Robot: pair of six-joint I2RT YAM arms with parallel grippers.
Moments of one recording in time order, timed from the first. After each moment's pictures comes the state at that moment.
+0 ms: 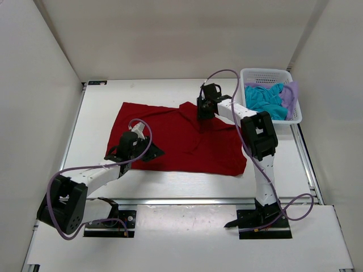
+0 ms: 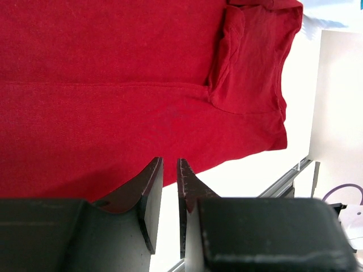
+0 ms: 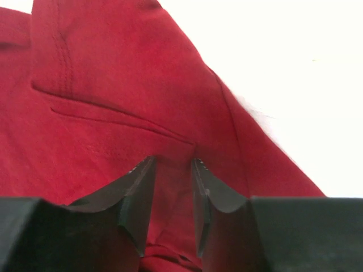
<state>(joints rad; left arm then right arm) -0.41 1.23 0.46 0.19 0.32 -0.79 0.39 2.22 1.71 -0.41 -0.07 0.30</state>
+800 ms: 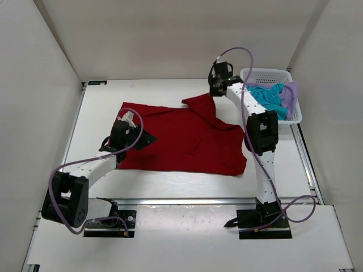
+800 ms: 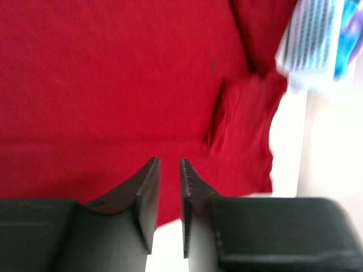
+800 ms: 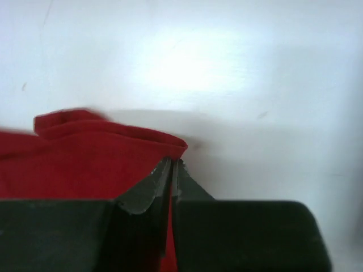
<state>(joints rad) -0.28 1.28 0.57 0.16 0.30 -0.80 0.30 2.30 2.09 -0.58 0.06 0.24</state>
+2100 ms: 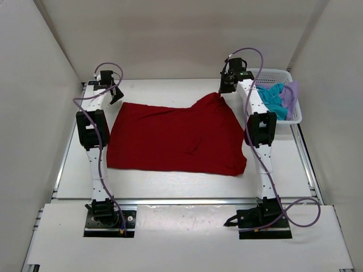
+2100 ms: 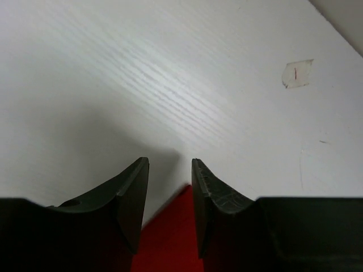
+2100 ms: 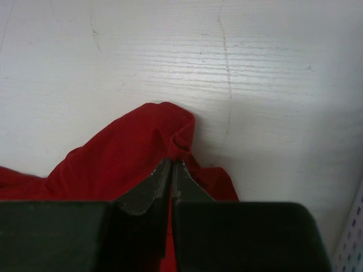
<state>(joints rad) 0.07 2.45 2.05 -0.41 -0.14 -0.53 0.14 2.63 2.60 -0.78 -0.14 0.18</state>
